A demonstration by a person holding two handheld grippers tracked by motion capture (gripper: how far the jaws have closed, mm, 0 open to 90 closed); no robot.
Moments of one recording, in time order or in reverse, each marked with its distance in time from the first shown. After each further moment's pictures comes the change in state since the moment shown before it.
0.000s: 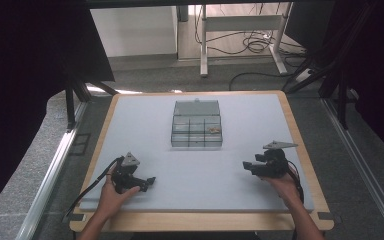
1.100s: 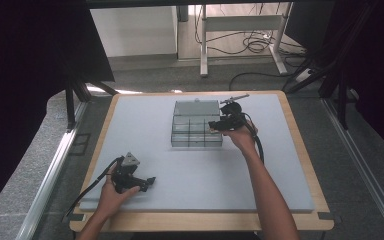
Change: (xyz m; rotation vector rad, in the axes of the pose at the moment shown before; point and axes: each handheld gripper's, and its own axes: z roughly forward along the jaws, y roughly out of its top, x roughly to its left) left arm 0.000 0.000 0.000 0.002 -0.001 -0.002; right arm 0.039 0.149 0.084 0.043 -0.022 -0.057
